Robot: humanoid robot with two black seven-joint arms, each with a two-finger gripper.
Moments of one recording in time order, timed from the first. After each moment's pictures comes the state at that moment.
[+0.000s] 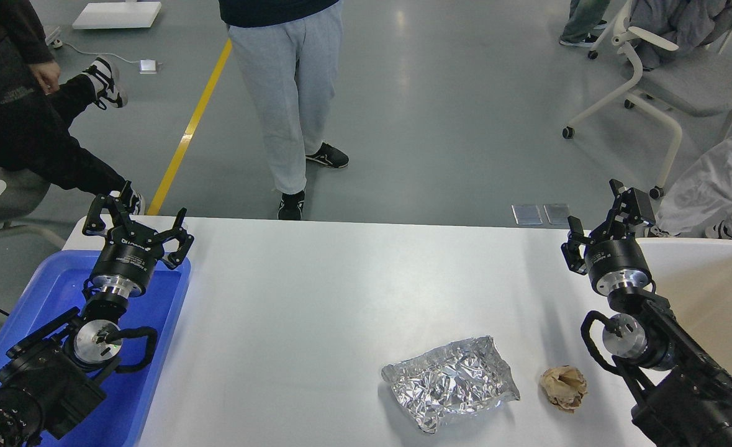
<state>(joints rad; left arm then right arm) -0.58 0.34 -0.75 -0.45 -0.17 -0.63 -0.53 0.44 -0.19 1.21 0.84 -0.56 -0.12 0.40</state>
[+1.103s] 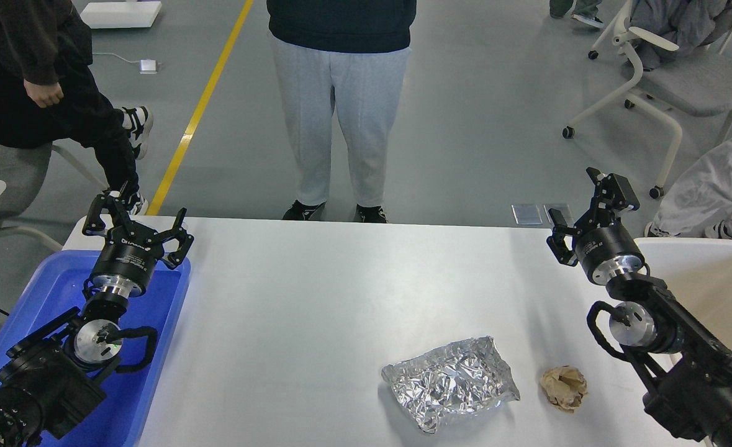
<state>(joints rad) -0.58 0.34 -0.75 -0.45 -0.17 -0.63 -0.53 0.48 -0.27 1.10 0.90 -0.52 -0.04 0.29</state>
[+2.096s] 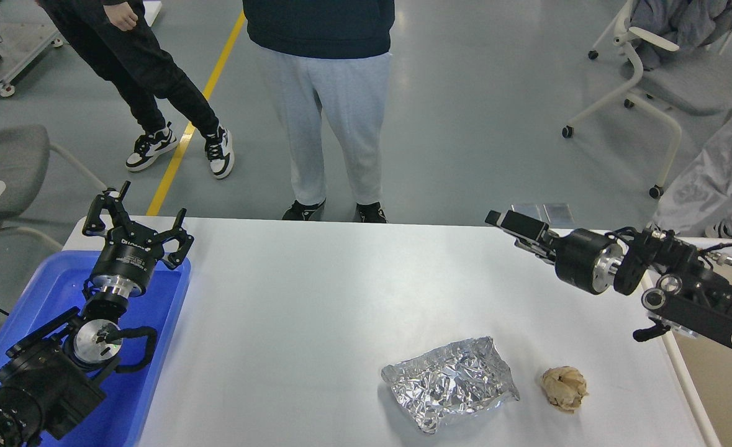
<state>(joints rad) -0.58 0.34 -0.75 -0.45 -0.17 -0.63 -0.53 0.87 -0.68 0.20 1.19 -0.95 -0.04 0.25</state>
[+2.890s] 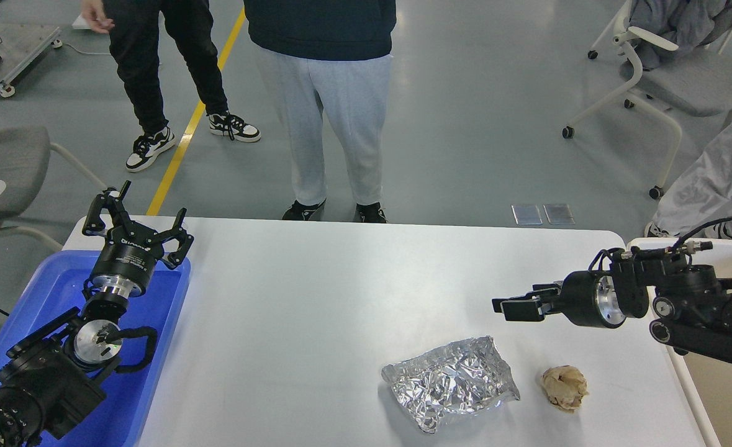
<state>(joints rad) -0.58 0.34 -0.75 -0.45 -0.17 -0.63 -0.53 1.17 -0.67 -0.35 1.22 -1.31 0.02 0.23</state>
